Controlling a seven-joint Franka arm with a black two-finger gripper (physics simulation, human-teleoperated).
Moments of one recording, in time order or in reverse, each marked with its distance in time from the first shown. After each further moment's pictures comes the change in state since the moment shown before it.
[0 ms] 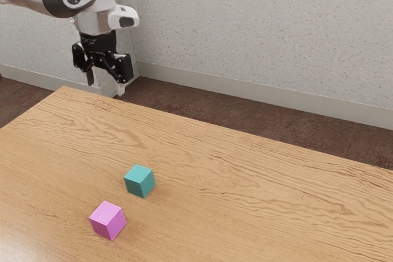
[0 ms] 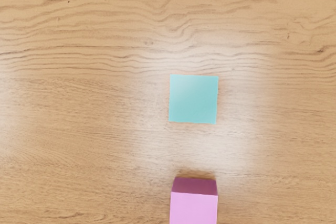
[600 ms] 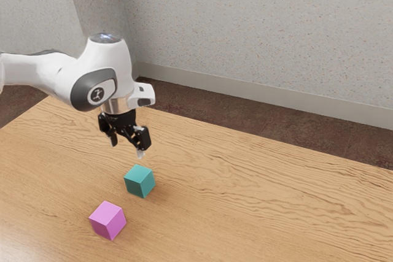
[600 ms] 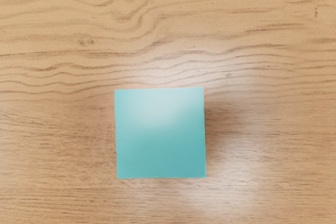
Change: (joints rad) arm -0.012 0.042 0.012 -0.425 0.003 0.532 0.021
